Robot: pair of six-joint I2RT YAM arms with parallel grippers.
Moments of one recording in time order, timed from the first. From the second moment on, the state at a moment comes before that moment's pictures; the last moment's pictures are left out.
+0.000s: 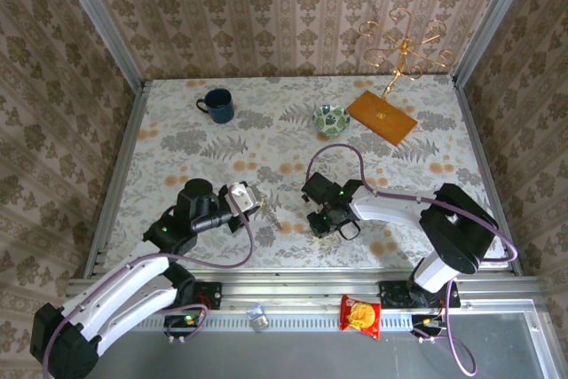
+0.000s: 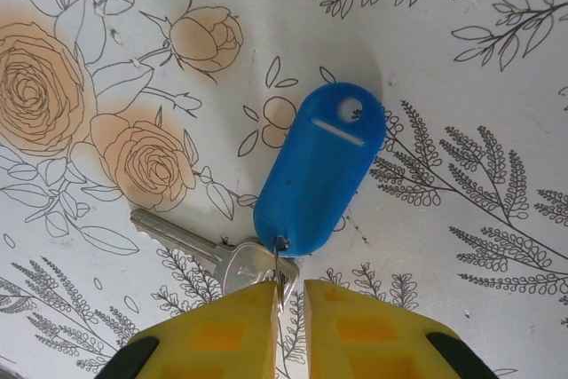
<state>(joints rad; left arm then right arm) -0.67 0.71 0.43 -0.14 0.37 0.43 0.83 1.59 0.86 -0.58 -0.08 0.40</state>
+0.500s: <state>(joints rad) -0.67 0.71 0.43 -0.14 0.37 0.43 0.84 1.61 0.87 -0.56 -0.08 0.40</state>
